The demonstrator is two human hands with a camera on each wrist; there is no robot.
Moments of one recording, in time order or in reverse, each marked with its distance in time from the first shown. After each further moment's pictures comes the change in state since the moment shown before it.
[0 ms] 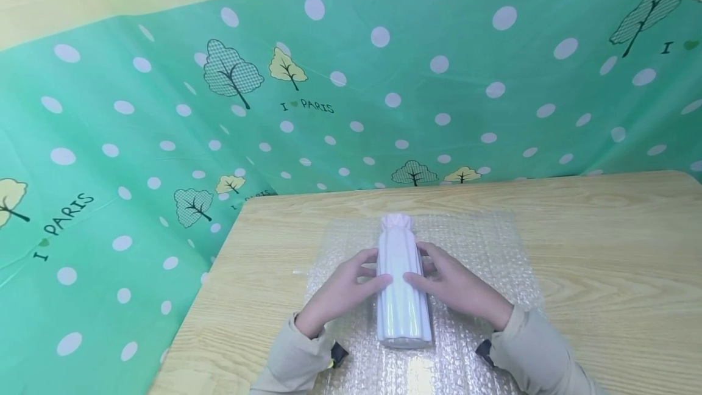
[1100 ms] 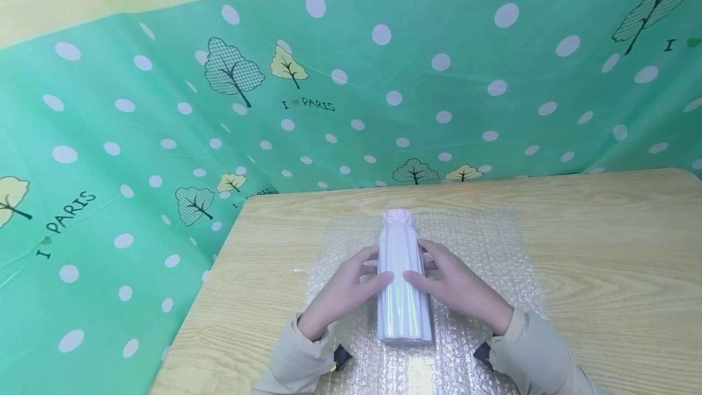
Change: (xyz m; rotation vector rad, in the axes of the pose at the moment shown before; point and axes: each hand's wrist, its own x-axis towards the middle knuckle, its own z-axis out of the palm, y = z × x) left_hand -0.003 0.005 0.006 -0.164 0.000 0.012; right_hand -0.006 -0.014 0.003 0.007 0.054 -0.046
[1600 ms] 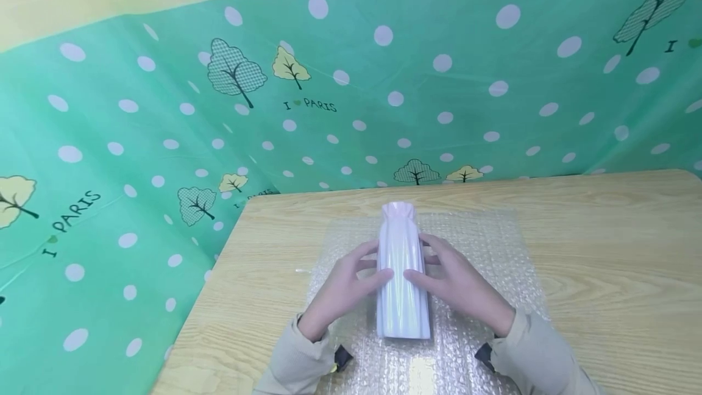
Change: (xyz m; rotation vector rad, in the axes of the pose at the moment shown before) left_hand -0.003 0.005 -0.004 0.003 0.083 0.040; right_hand -0.003 -0.003 0.000 -0.004 0.083 -0.037
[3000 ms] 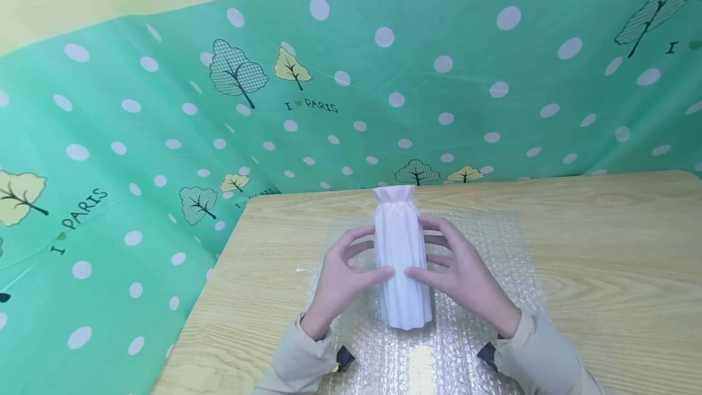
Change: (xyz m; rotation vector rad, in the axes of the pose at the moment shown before) left_hand 0.002 0.007 0.003 -0.280 0.208 0.153; right_hand 0.001 -0.006 -0.006 0.067 0.159 -0.214
